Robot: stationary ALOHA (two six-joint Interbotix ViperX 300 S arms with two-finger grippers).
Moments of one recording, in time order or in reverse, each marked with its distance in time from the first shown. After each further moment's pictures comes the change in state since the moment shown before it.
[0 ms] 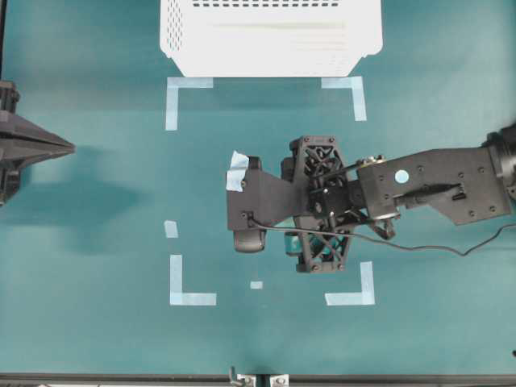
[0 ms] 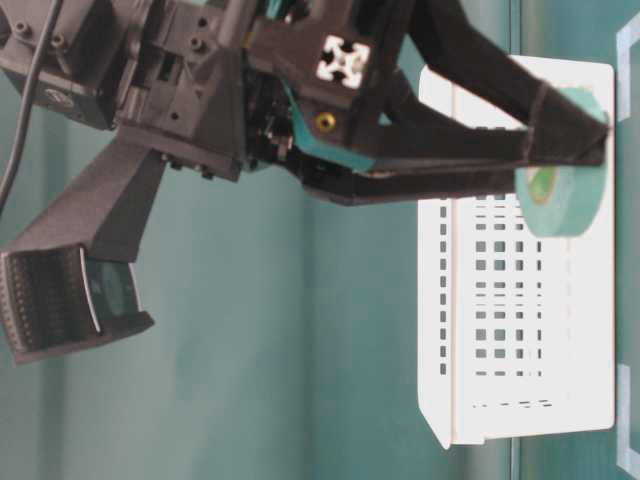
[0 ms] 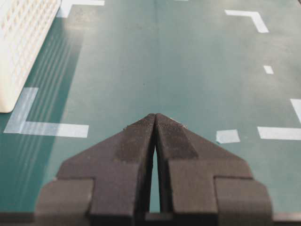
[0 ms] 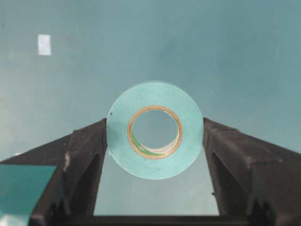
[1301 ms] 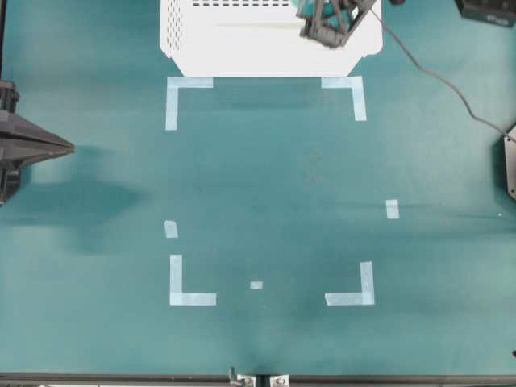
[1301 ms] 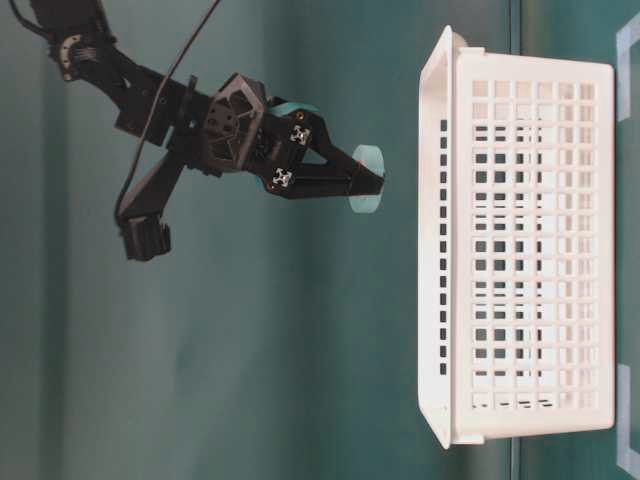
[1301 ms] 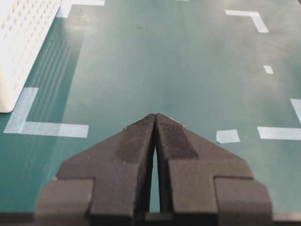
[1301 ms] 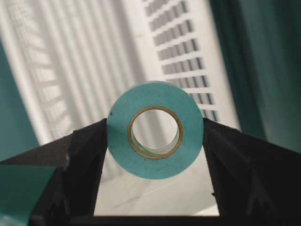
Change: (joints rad) left arm 0.000 0.000 0.000 0.002 0.000 0.000; right arm -0.589 -0.094 0.002 -0.137 -0.055 -0.189
